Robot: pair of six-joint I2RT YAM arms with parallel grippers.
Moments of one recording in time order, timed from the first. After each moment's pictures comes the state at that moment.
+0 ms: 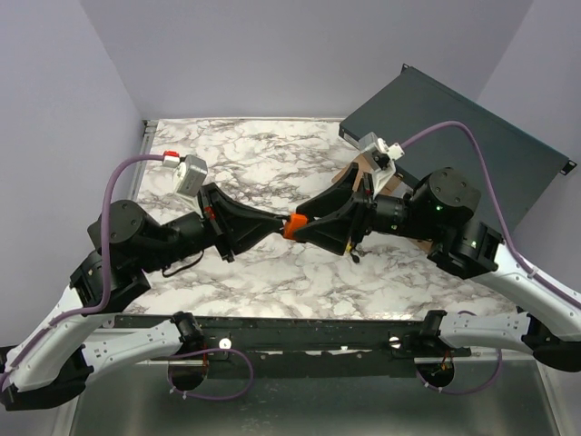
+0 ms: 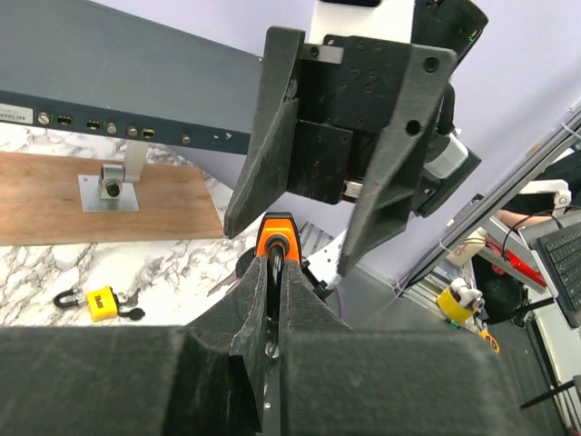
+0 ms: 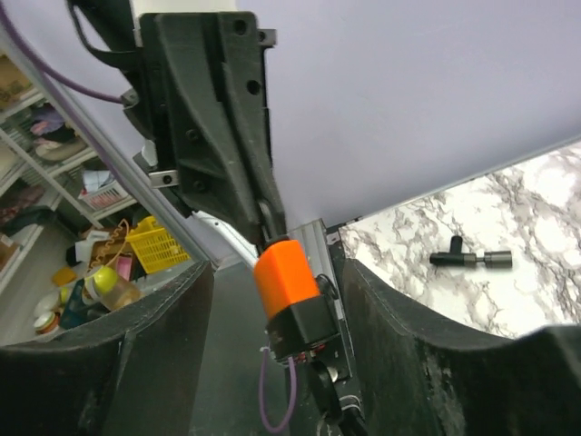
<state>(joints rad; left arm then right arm) -0.98 0.77 1.32 -0.40 0.20 -0.51 1.05 1.06 1.35 -0.15 -0.35 0.43</state>
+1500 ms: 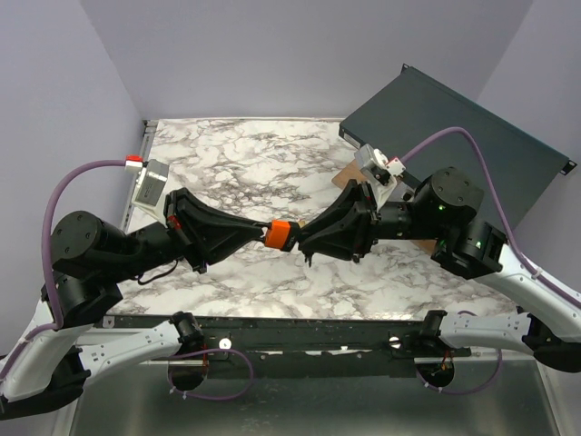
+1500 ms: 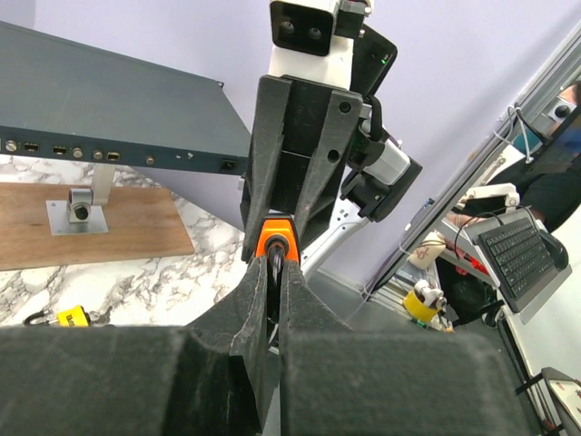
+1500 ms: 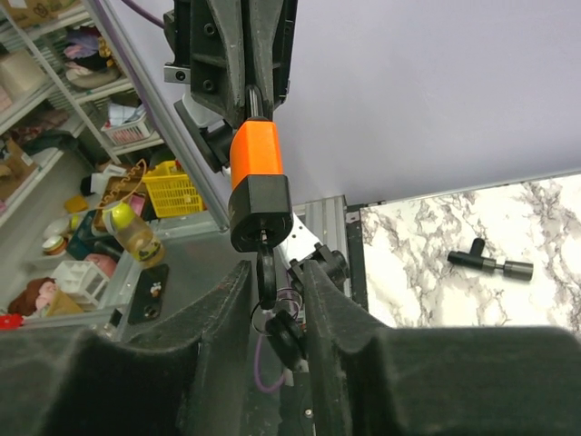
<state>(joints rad) -0.98 0.72 1.40 -0.45 0.26 -0.54 1.05 1.05 1.37 -0.19 -0.54 0.31</state>
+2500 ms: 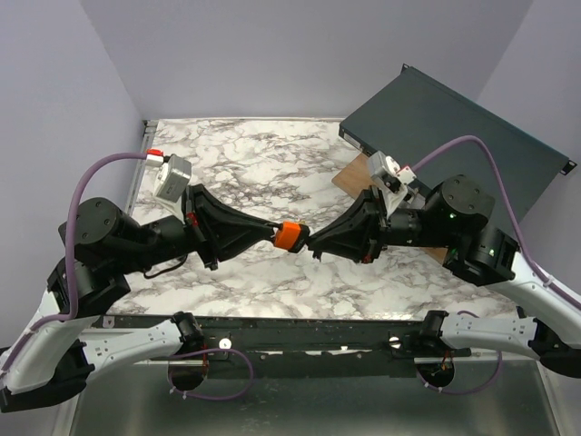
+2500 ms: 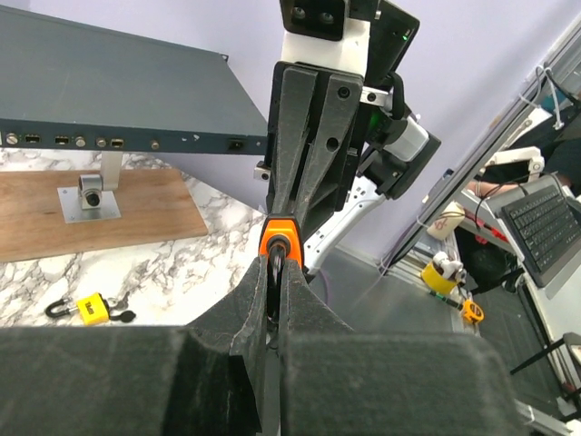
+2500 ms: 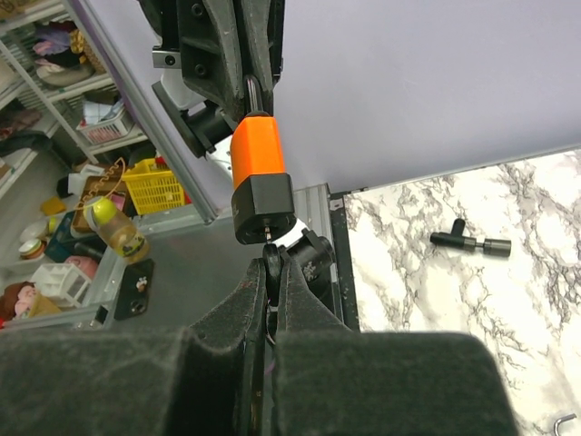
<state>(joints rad) -0.98 0.78 1.47 -0.52 0.28 -0.47 1.05 0.98 1.33 -0.25 -0.49 0.28</state>
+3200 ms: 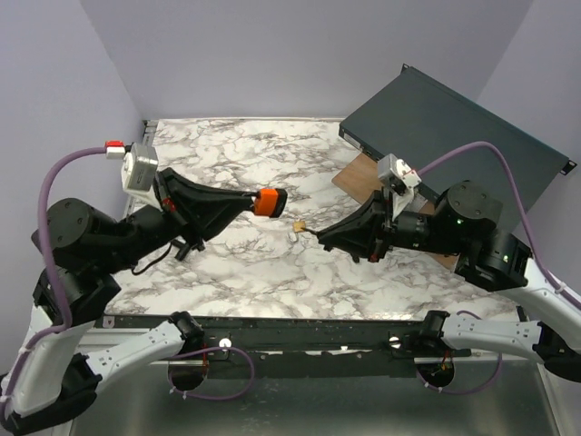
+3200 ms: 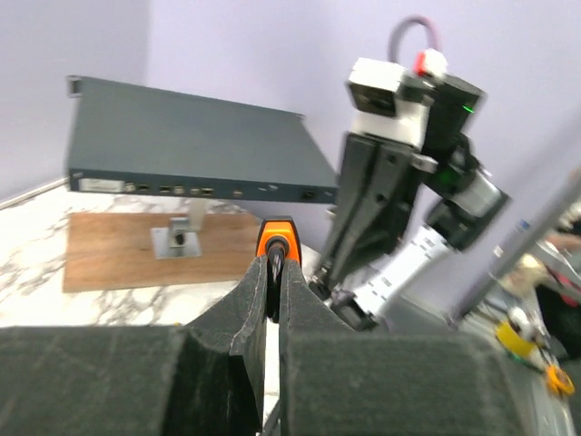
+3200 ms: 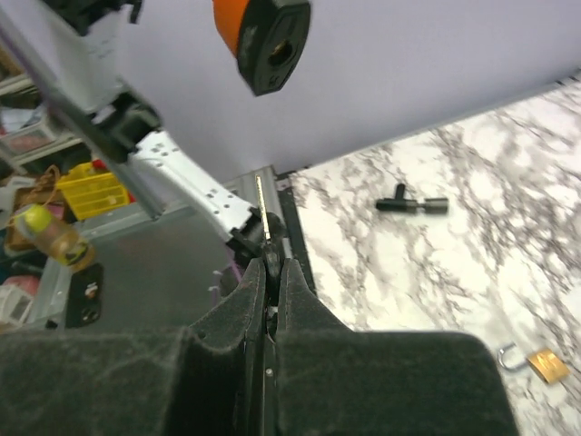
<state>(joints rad) -0.86 0.78 1.53 -0.52 0.27 -0.39 1.05 0.92 1.32 -0.37 -0.35 0.23</state>
